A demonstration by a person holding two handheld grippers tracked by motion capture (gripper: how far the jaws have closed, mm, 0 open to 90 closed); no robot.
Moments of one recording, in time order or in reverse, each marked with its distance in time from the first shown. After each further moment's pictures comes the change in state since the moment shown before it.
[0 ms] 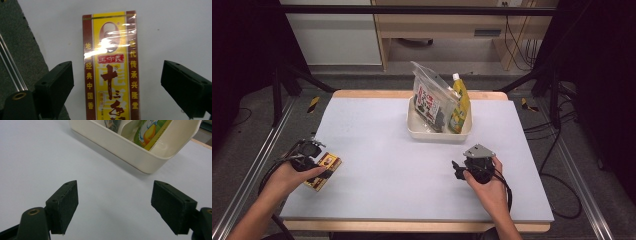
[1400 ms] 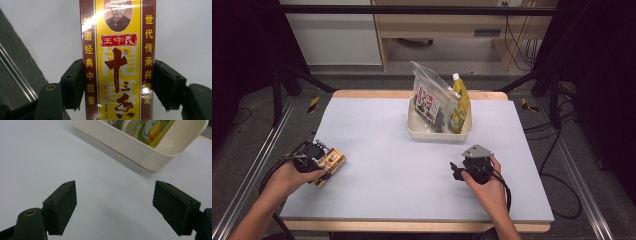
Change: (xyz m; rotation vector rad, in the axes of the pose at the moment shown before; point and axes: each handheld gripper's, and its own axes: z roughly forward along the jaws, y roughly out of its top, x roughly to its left) left arm -0.011 0.009 0.003 0.043 -0.015 0.153; right arm 0.003 0.000 0.003 0.017 0.015 0.021
